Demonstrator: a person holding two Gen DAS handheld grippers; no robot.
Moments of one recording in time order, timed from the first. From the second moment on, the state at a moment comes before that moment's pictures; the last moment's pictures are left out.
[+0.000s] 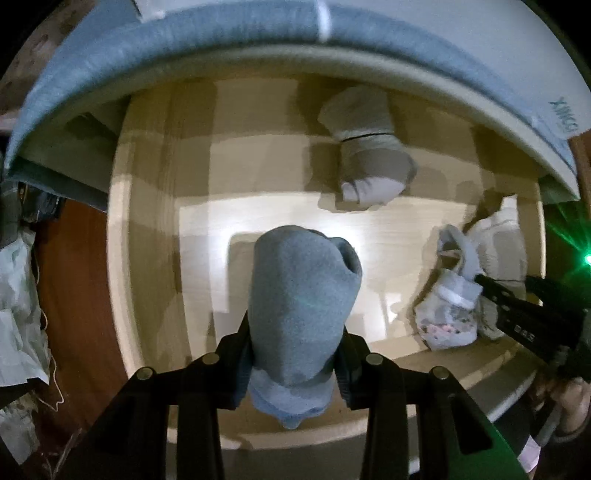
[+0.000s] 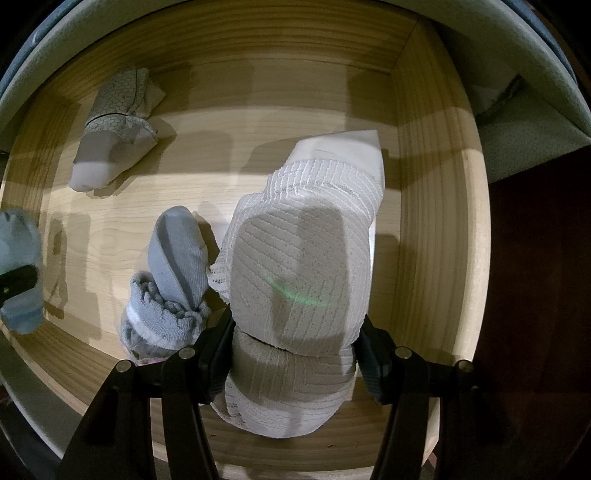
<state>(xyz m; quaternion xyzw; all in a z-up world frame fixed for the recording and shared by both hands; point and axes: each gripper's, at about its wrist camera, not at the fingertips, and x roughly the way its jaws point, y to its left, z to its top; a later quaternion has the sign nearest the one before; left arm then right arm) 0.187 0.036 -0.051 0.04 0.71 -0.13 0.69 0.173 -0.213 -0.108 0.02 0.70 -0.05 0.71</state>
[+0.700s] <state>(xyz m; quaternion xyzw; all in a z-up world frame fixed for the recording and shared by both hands) 0.139 0.044 0.060 0.05 0.58 -0.18 0.79 0.173 -0.213 -0.108 0.02 0.70 -0.05 0.71</state>
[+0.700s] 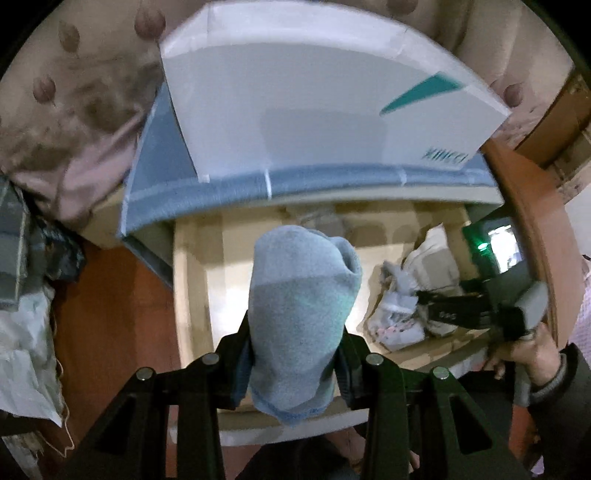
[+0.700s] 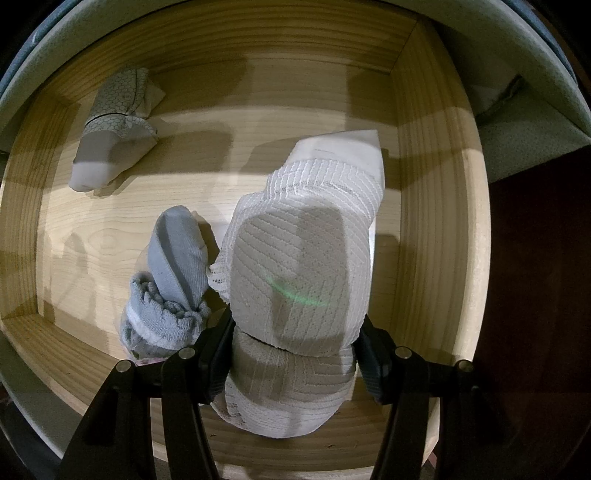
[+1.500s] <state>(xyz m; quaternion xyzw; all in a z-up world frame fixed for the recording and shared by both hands) 0.203 0.028 0.218 0.07 0.39 -0.16 0.90 0.173 -0.213 -0.108 0.02 0.70 -0.05 0.71</state>
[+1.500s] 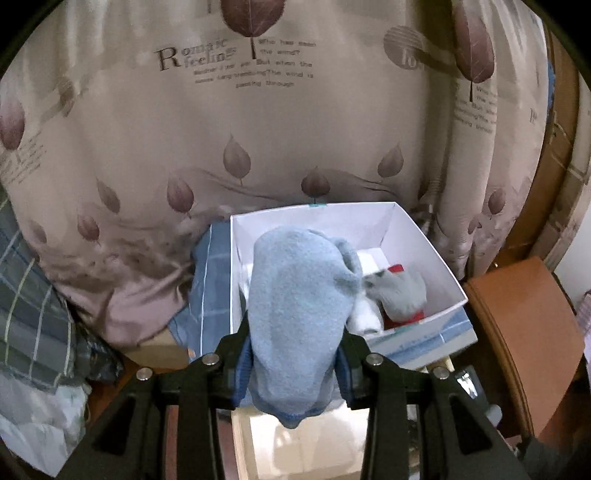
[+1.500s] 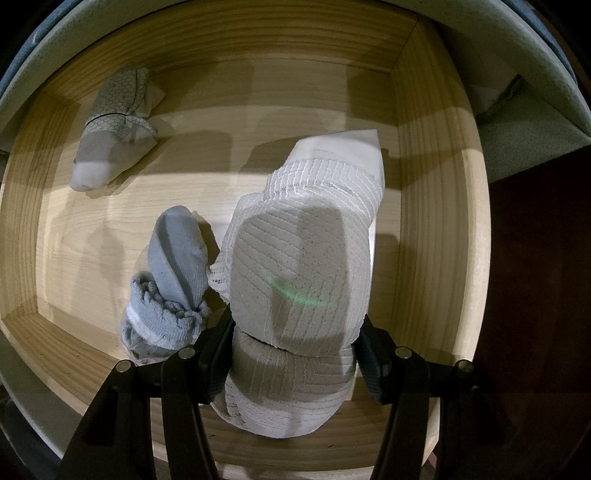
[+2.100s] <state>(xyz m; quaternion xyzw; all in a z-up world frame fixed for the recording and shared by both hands) 0.280 0.005 0.153 0.09 0.44 -0.12 0.88 0.173 -0.213 -0.107 0.02 0.70 -0.05 0.71</state>
